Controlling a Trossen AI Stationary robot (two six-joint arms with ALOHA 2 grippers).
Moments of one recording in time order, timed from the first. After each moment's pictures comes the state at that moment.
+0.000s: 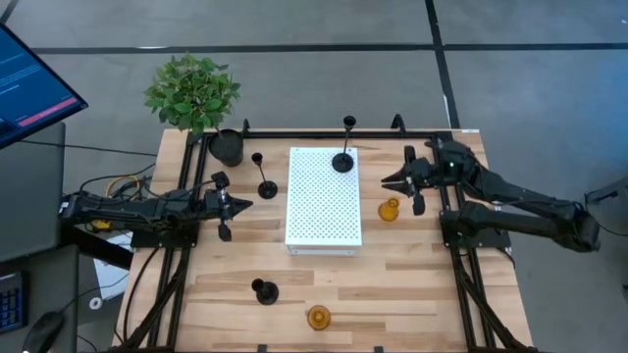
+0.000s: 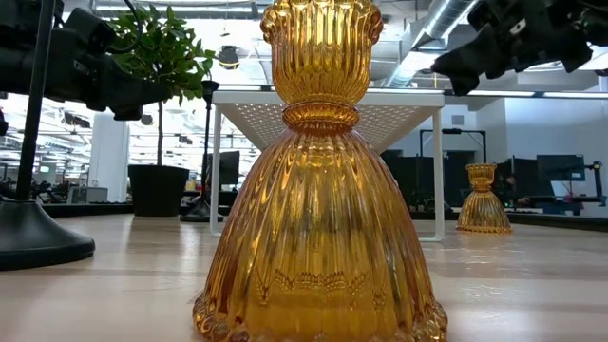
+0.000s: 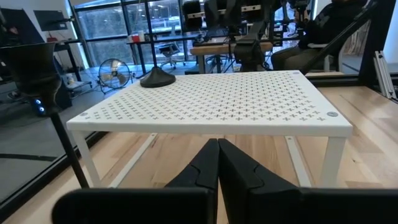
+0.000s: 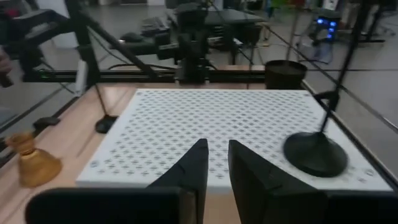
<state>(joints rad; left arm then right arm) -0.05 0.10 0.01 0.21 -0.25 0.13 -0.51 0.67 0.44 -0.02 -0.55 -0.13</state>
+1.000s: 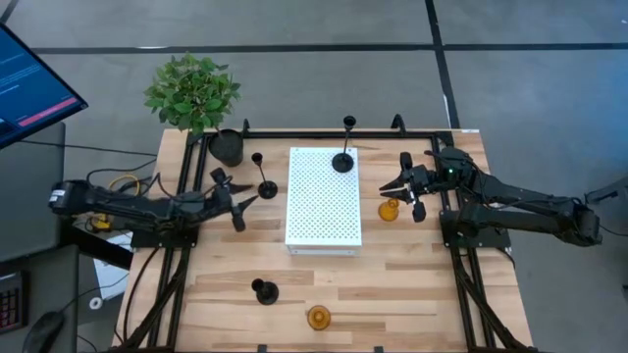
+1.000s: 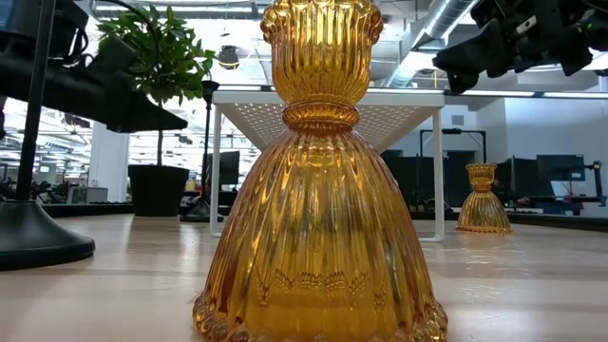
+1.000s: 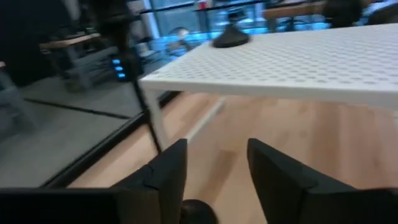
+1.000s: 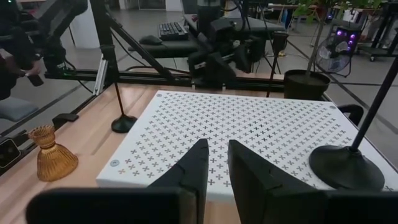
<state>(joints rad) -0.04 0.47 0.01 0.47 -0.57 0.13 -0.44 0.67 0.41 0.05 -0.55 -0.14</state>
